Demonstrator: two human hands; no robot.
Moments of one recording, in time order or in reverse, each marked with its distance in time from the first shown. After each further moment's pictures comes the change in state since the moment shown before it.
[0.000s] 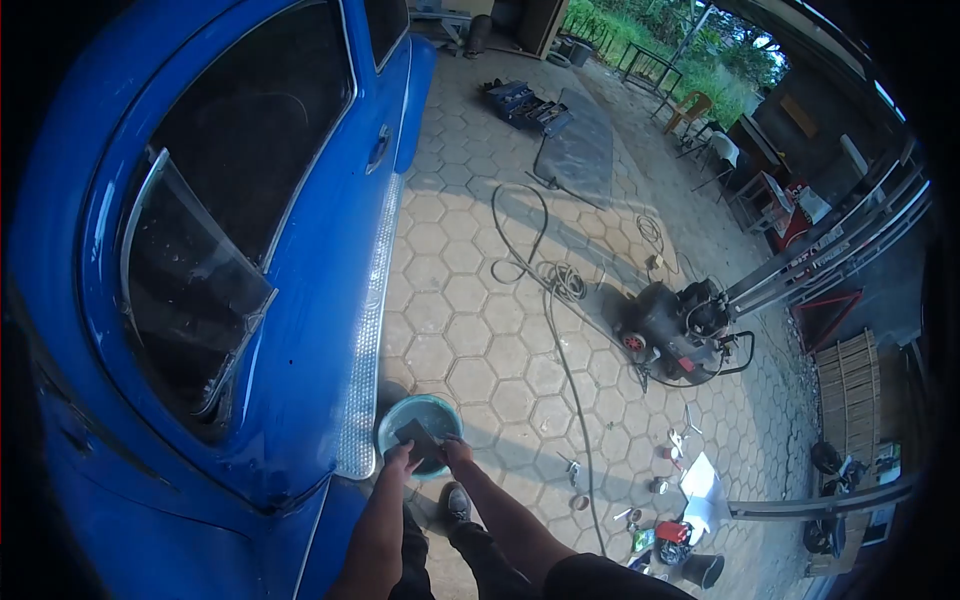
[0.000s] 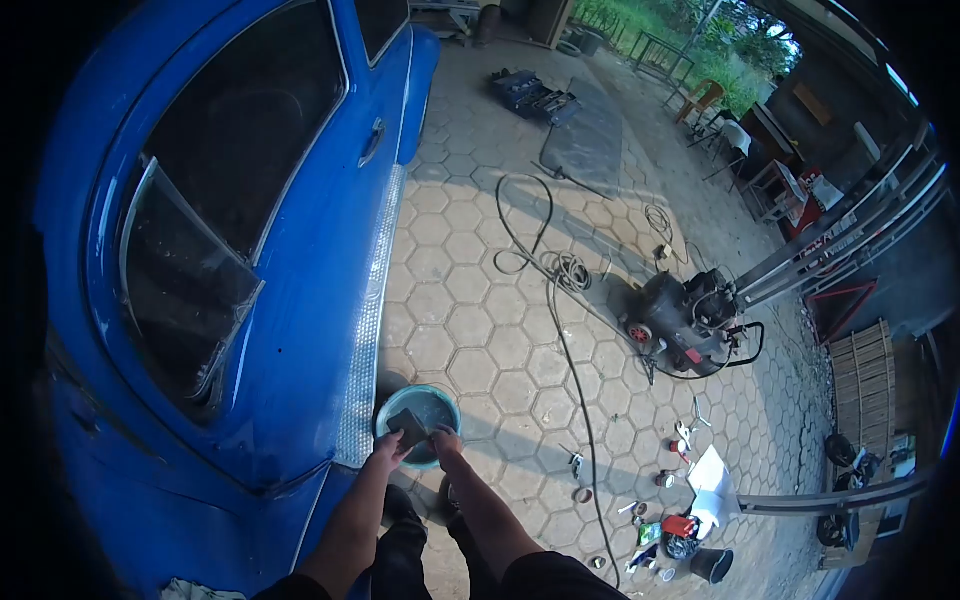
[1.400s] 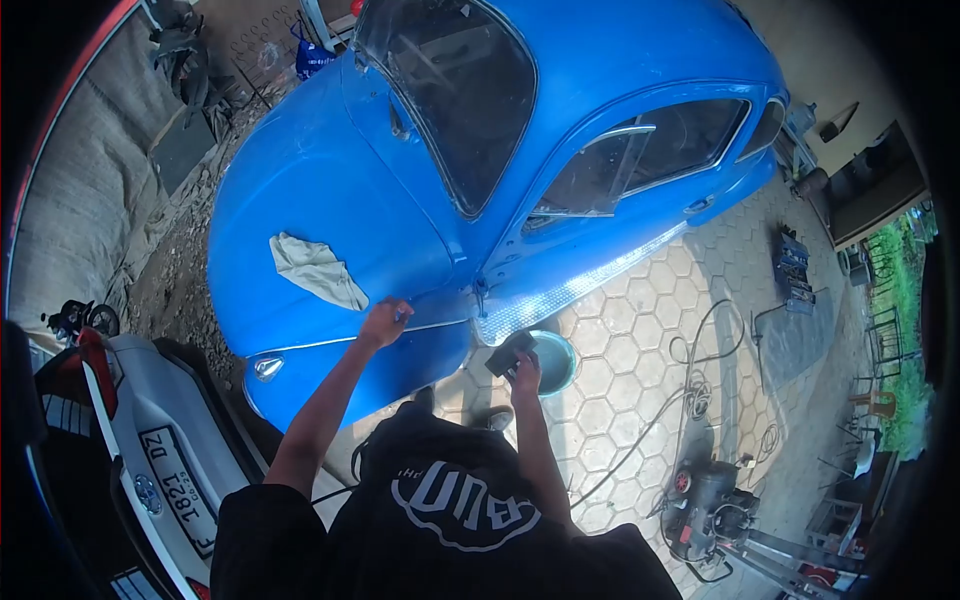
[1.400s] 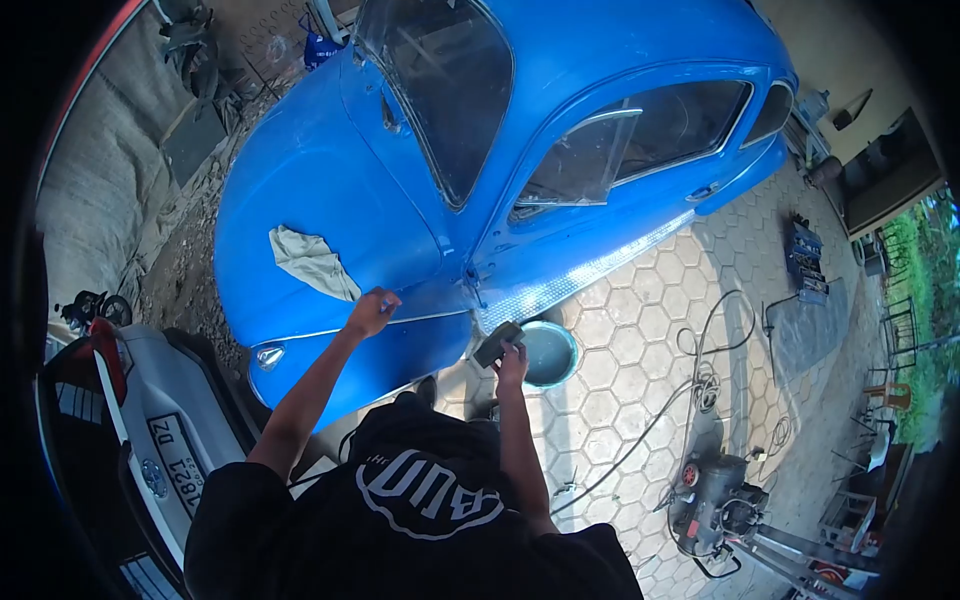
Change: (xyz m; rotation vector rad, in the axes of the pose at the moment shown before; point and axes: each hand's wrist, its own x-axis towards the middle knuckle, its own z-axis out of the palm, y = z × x) left_hand -0.493 -0.026 -0.224 0.896 0.840 0.952; right_hand -0.349 -0.051 0.068 -0.371 -0.558 -0.128
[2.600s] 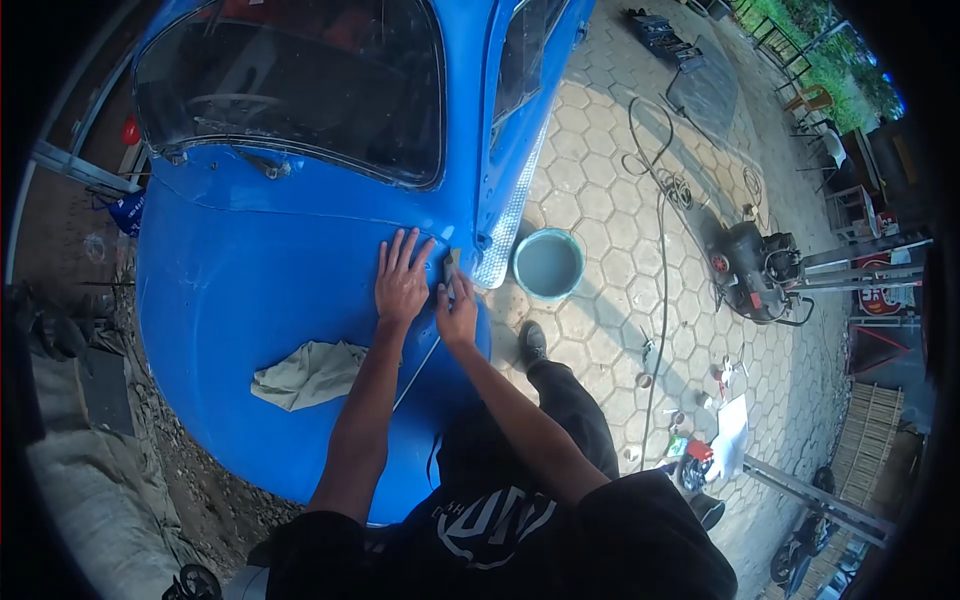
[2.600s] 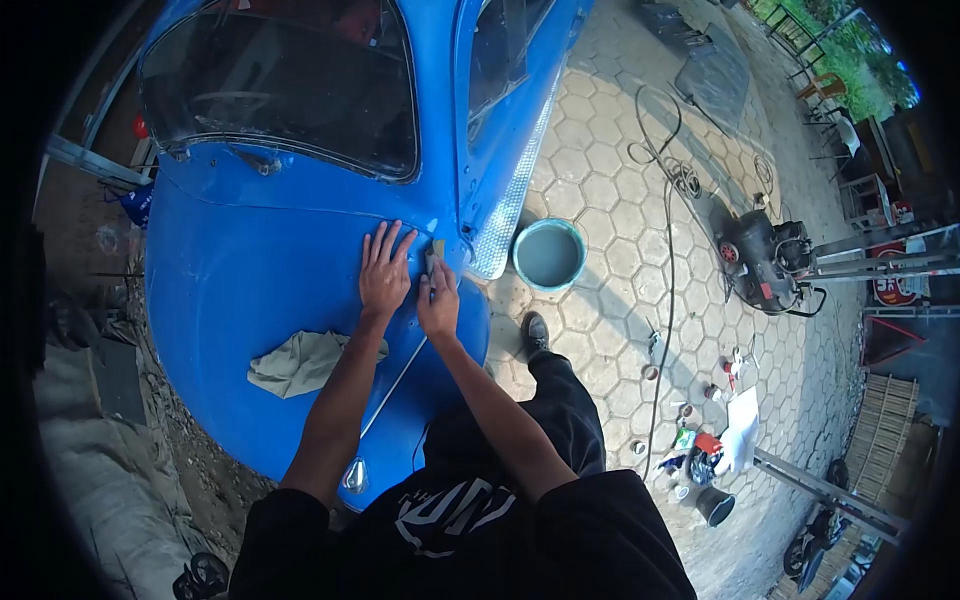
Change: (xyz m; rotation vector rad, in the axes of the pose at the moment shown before) left_hand 0.151 -0.041 -0.001 0.360 0.106 0.846; right_hand 0.019 0.091 0.277 -0.421 0.499 -0.716
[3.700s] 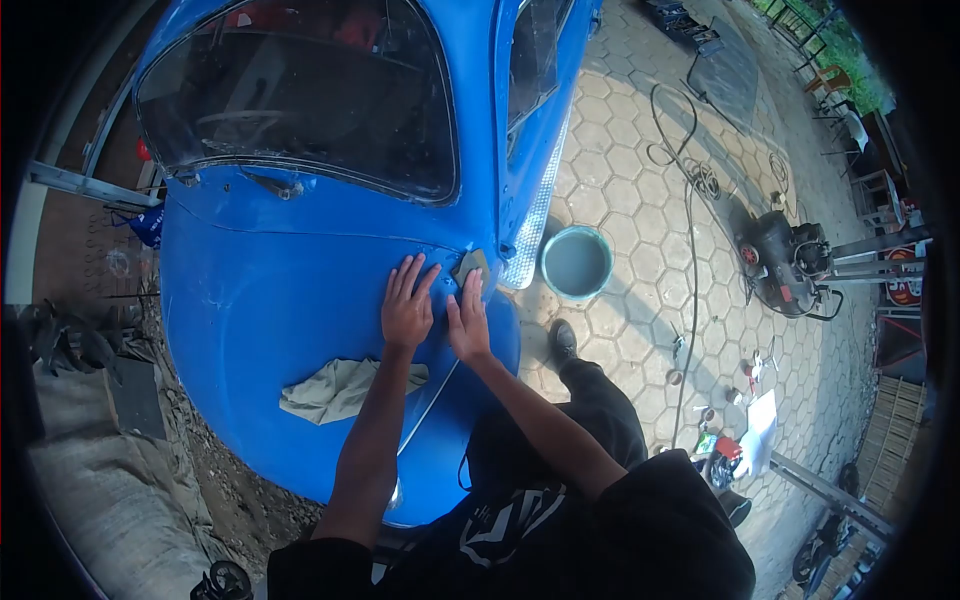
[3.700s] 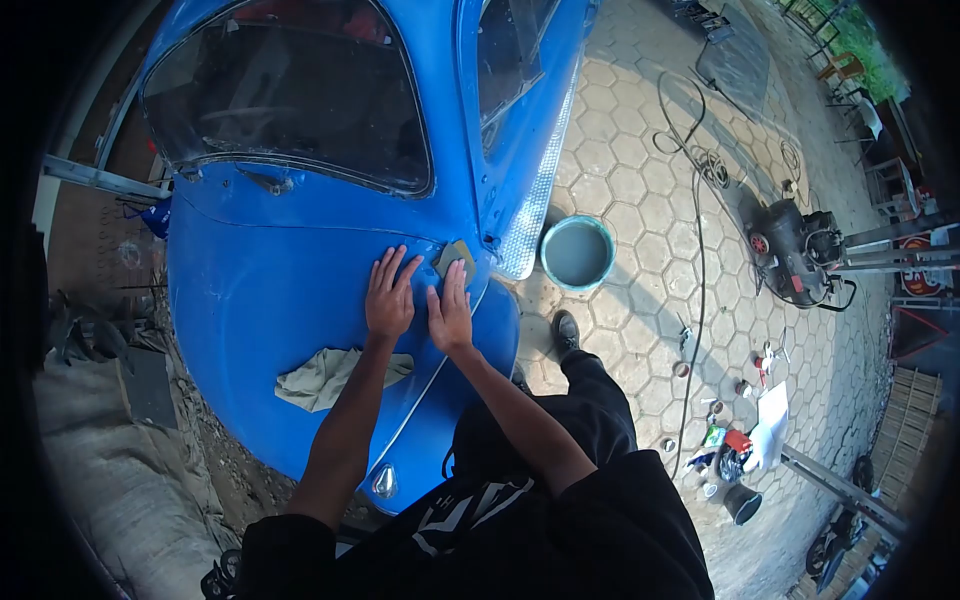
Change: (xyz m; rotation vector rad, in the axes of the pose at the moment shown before) left_hand -0.018 -0.024 -0.029 -0.154 -0.028 0.022; right_hand 0.003 -0.004 0.012 -0.078 -0.242 0.037
